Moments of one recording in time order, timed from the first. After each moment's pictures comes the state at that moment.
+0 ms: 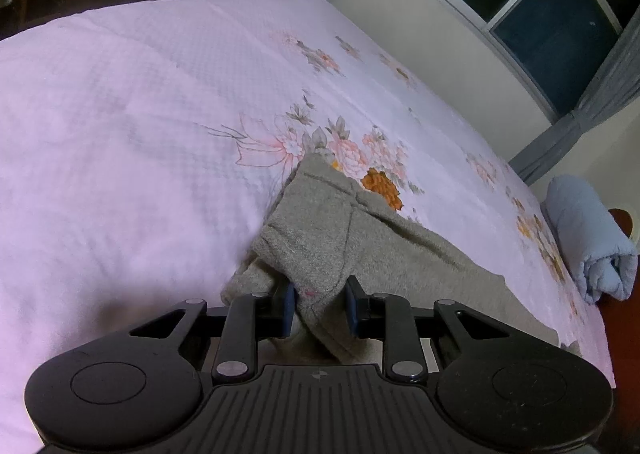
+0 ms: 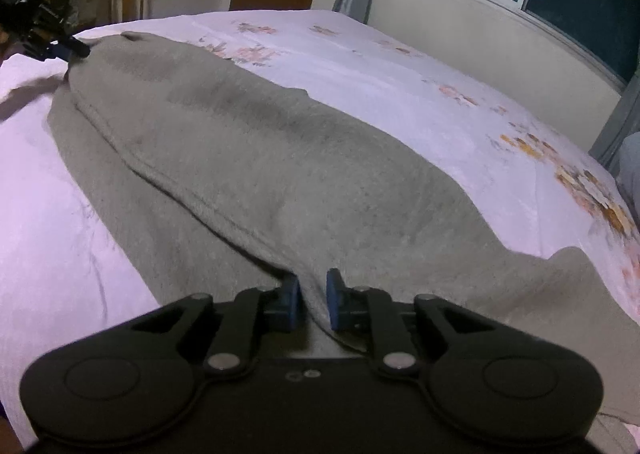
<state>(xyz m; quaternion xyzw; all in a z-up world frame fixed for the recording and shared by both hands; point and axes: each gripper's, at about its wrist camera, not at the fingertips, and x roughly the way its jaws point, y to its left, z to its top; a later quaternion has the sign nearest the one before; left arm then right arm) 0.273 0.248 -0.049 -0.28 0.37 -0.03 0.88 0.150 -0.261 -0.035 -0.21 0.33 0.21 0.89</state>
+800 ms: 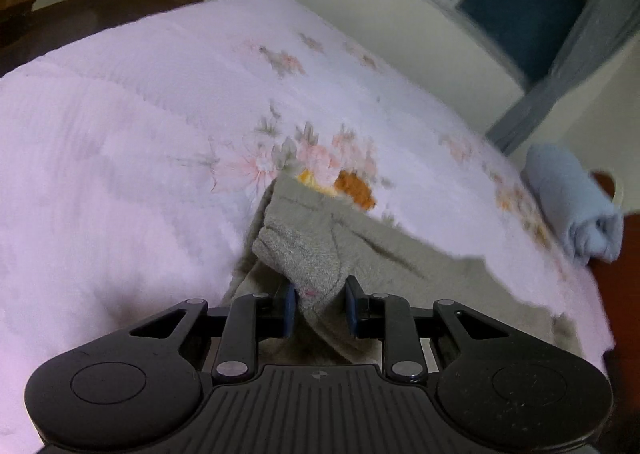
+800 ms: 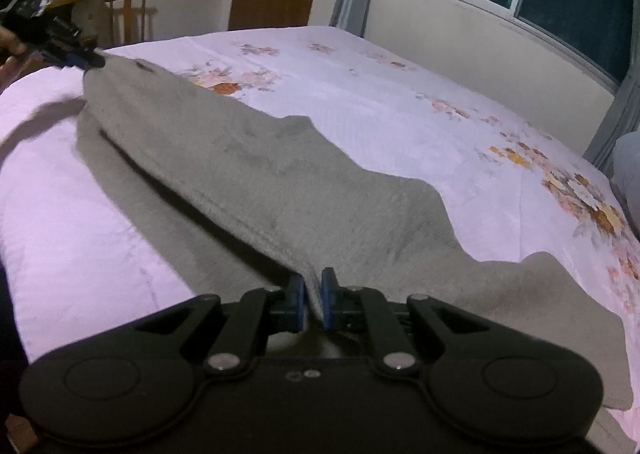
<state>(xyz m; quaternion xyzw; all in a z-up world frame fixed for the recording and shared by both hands) 0.277 0.257 -0.021 -0.23 0.39 -0.08 0.89 0.117 -0.265 -0.003 -0.20 0.33 0.22 0.90</state>
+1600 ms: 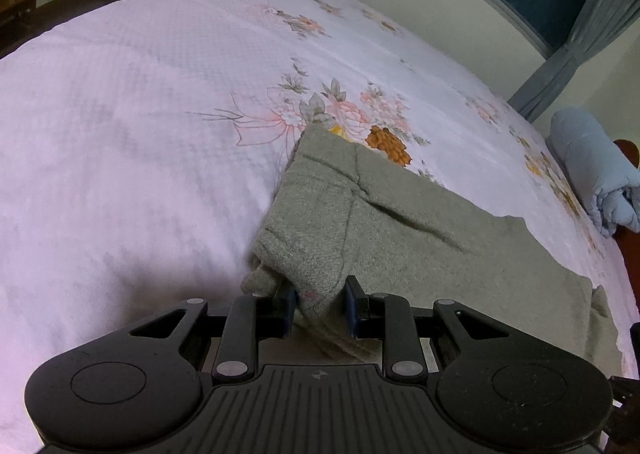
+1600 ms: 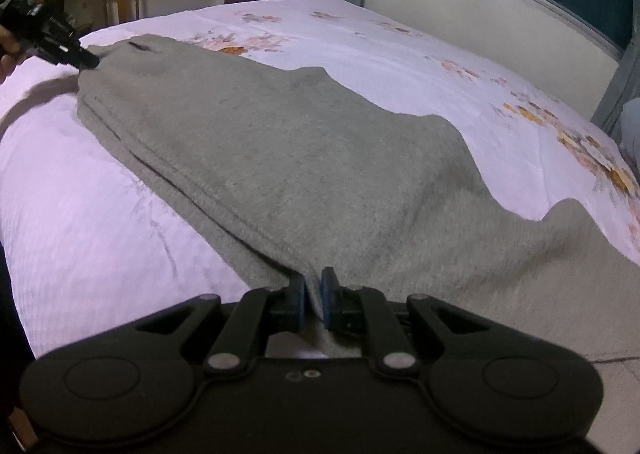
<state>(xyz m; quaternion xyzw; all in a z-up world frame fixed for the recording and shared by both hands) 0.277 0.252 -0.047 -0.21 0.42 -0.06 0.88 0.123 -0.257 -0.039 -0.17 0.37 0.20 0.89</state>
